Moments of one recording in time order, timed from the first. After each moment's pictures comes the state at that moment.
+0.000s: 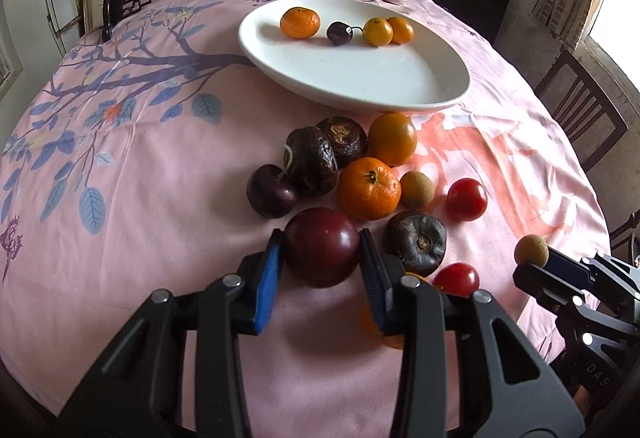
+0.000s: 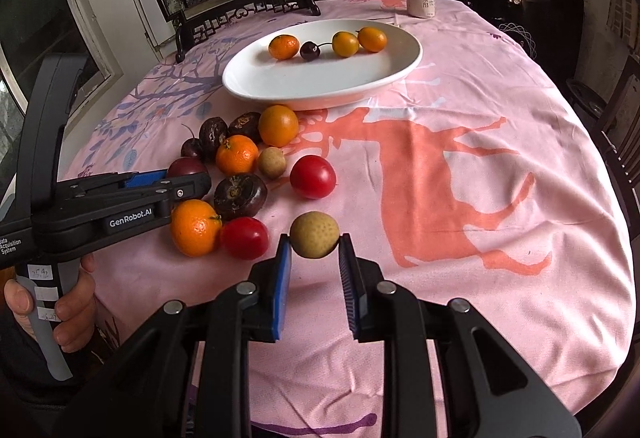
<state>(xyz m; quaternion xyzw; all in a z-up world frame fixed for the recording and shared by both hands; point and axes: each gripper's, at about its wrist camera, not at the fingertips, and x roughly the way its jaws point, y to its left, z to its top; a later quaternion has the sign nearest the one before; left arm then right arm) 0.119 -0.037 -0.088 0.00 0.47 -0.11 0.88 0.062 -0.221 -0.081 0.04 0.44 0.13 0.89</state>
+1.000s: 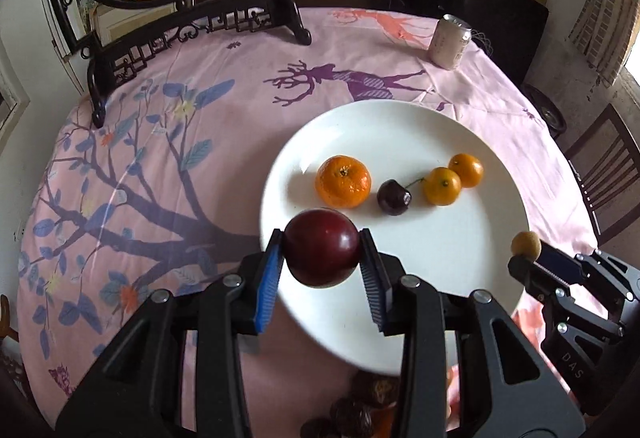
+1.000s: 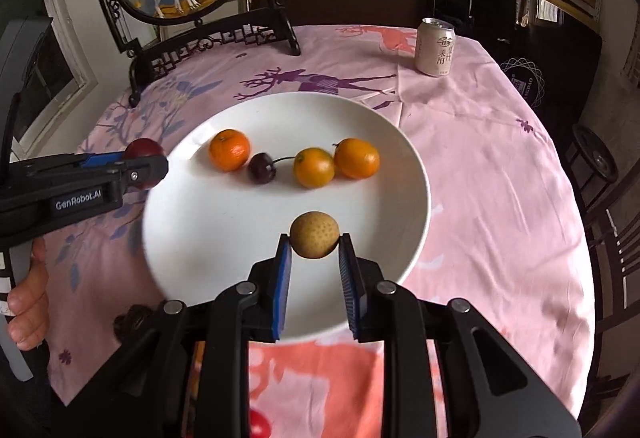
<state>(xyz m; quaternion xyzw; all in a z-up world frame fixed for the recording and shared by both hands) 0.309 -0.045 -0.031 0.01 0.48 -0.06 0.87 0.262 -0.224 -0.047 -0.01 0.44 0.10 0.89</state>
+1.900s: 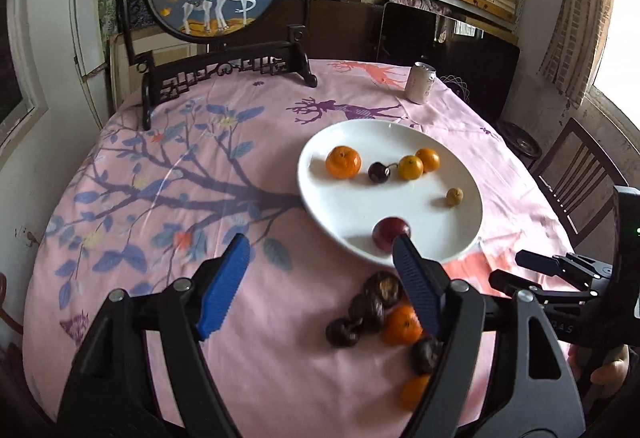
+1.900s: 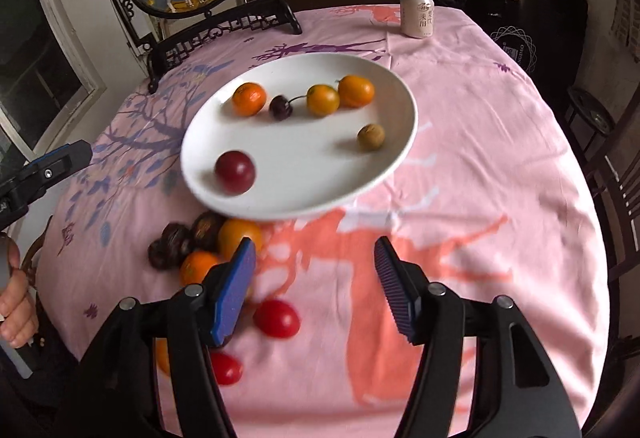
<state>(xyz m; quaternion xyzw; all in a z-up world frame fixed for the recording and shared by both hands) 0.151 0.009 0.008 -0.01 0.37 -0.08 0.93 0.151 -0.235 -0.047 0.05 0.45 0.12 0.88</state>
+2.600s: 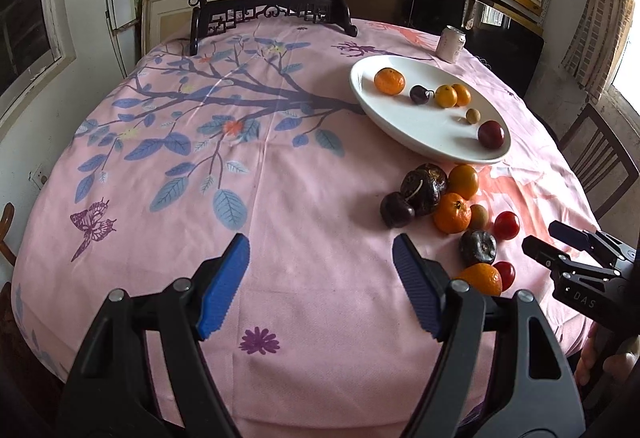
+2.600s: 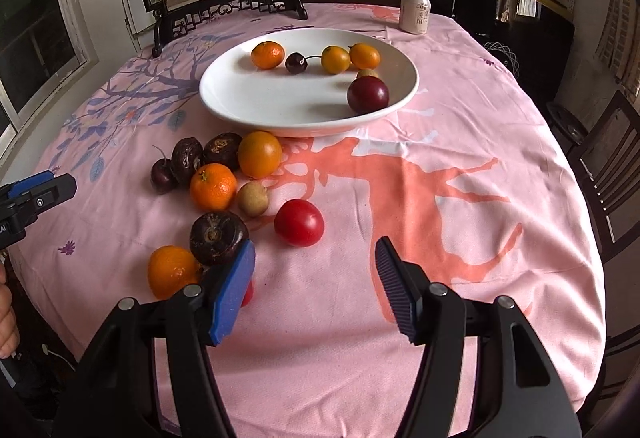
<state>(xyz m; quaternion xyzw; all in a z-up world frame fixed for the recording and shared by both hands) 0.086 0.049 -0.047 -0.03 0.41 -0.04 0.91 0.098 -0.204 -0.078 -0.01 0.44 0.08 0.89</state>
